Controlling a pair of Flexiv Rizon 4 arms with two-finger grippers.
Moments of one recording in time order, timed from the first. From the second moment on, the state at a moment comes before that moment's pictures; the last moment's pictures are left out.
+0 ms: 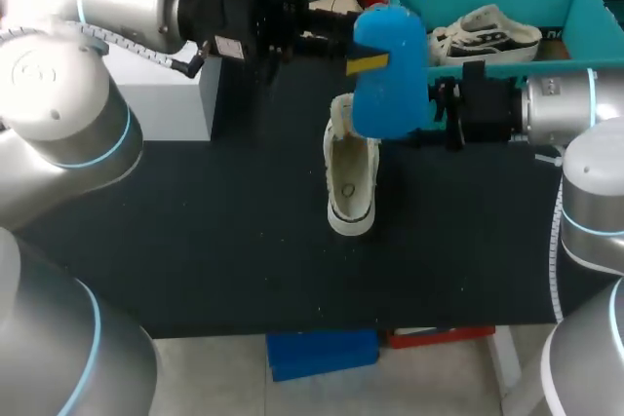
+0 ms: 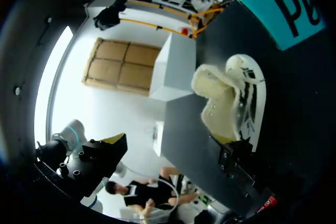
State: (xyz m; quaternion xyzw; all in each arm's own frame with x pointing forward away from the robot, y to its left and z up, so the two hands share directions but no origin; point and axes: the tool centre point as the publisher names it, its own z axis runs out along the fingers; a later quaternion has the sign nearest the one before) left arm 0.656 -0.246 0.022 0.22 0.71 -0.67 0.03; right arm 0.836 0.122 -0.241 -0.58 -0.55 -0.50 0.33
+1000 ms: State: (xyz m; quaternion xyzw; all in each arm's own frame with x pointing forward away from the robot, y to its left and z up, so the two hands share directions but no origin) left arm 0.631 -0.236 -0.012 0.28 0.70 -0.65 0.09; right arm 0.836 0.122 -0.240 -0.58 -0.55 -0.50 0.33
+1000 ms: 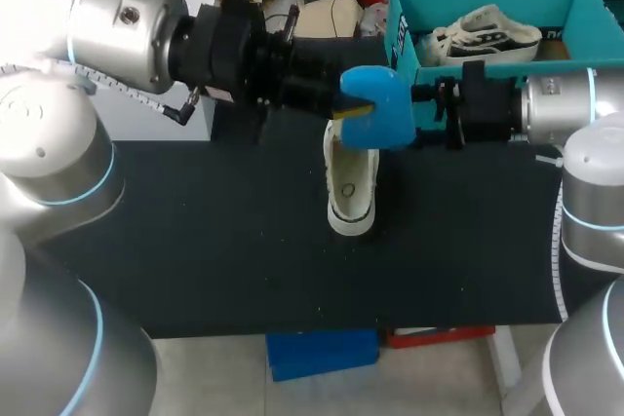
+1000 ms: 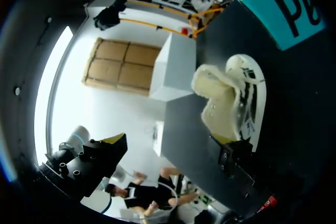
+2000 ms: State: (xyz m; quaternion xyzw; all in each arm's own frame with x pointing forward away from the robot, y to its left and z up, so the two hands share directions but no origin) left arm 0.636 -0.200 -0.173 0.39 0.67 -0.56 0.28; right arm 0.836 0.122 -0.241 -0.58 -0.55 -0.50 0.33
